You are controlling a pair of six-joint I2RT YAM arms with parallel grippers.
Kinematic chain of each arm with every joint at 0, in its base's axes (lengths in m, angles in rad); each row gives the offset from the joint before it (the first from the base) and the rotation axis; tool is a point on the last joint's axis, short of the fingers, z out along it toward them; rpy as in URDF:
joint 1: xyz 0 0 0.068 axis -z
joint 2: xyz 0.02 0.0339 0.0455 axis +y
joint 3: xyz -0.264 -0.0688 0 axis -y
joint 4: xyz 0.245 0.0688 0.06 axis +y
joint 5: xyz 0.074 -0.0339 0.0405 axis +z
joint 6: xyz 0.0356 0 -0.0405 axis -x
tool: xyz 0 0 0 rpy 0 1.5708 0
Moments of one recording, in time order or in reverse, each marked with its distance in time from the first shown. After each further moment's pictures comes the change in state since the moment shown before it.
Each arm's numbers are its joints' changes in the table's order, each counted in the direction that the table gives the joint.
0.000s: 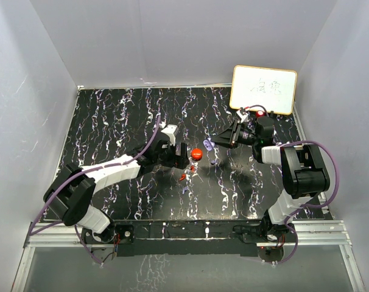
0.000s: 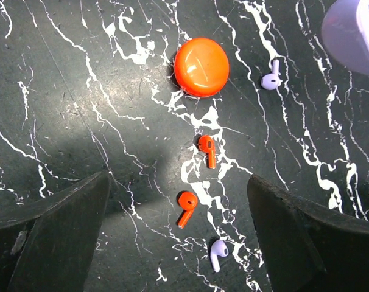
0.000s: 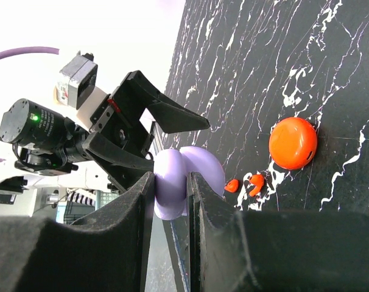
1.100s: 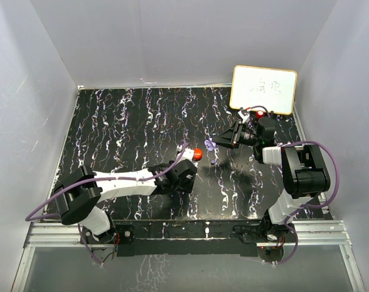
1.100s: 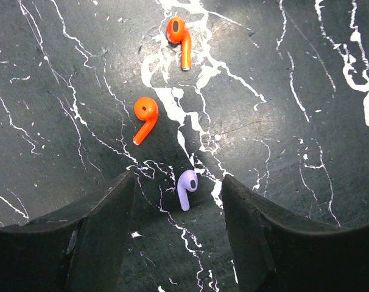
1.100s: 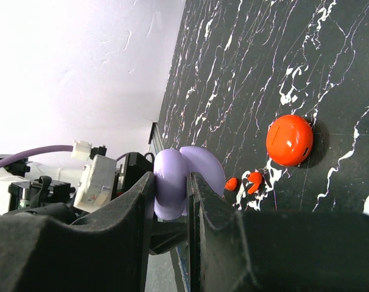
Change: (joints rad) left arm 0.378 0.041 0.054 0.296 0.407 0.194; right arm 0.019 0.000 -0.013 -0.014 0.009 -0.008
